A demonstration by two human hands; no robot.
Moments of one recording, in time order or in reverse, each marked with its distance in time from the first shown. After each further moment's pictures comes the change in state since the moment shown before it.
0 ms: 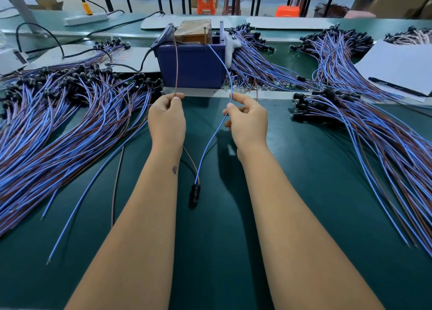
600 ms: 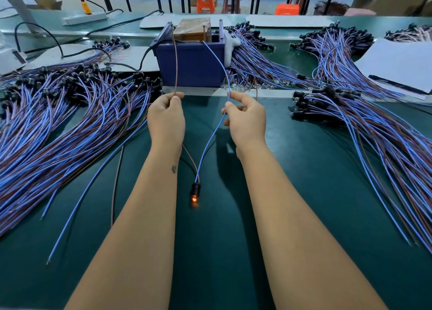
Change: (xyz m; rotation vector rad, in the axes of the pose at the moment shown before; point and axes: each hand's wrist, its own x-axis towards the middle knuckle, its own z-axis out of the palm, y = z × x) left_hand 0.002 -0.001 0.000 0.004 -0.002 -0.011; right_hand 0.001 0.001 0.002 -0.042 -0.014 -0.003
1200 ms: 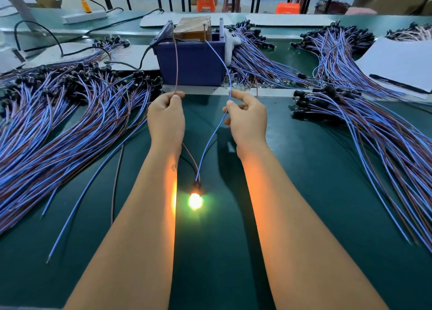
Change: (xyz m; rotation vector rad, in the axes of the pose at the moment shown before) left_hand -0.004 0.002 -0.003 0.002 -0.013 0.002; right_hand -0.001 -0.002 -0.001 0.007 0.010 0.001
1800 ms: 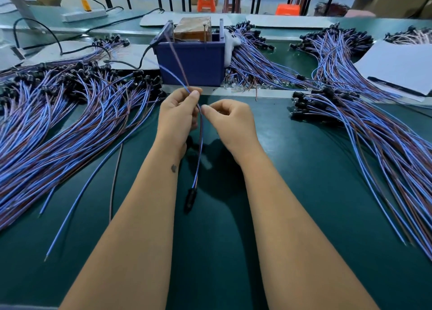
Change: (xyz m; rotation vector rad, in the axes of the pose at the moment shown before) left_hand -0.012 0.013 0.011 -0.212 -0.226 -0.052; right_hand -0.014 -0.009 0.004 -0.188 -0.237 -0.148
